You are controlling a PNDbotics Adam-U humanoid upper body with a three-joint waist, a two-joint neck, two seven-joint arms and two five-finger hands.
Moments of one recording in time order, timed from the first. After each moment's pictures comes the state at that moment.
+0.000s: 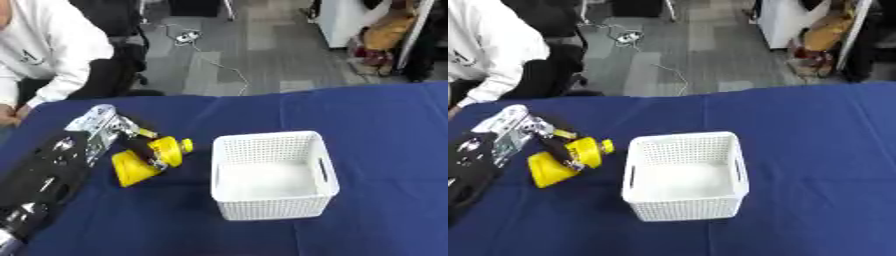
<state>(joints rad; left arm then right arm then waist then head) -0.84 0.75 -0.22 -0.92 -0.87 -0.23 -0.87 -0.59 -0.35 -0.01 -1.98 0.13 -0.57 -0.19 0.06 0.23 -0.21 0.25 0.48</state>
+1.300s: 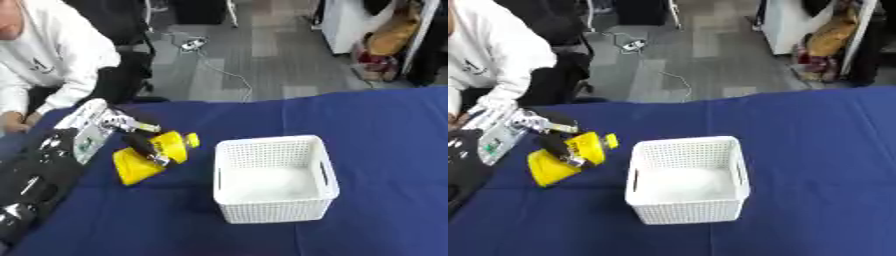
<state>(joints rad) -0.83 0.79 -0.22 -1.08 -0.65 -0.24 -0.86 -0.56 -0.37 -0.01 -1.98 0.14 -0.56 -0.18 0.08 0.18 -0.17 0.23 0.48</state>
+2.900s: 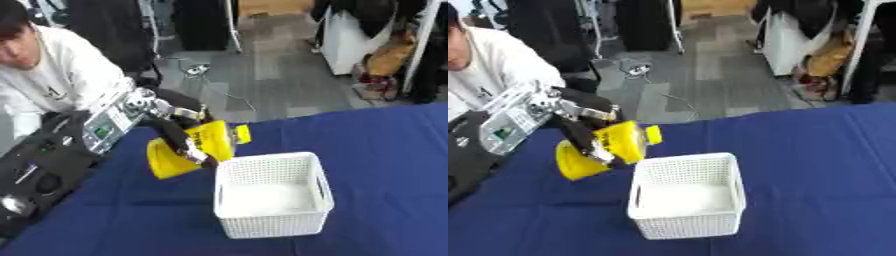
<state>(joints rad) -0.96 0.75 -0.40 -1.31 -0.40 -0.26 -0.84 -0.55 -0.38 -0.01 -1.98 0.14 -0.56 -0.20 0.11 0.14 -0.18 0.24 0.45</state>
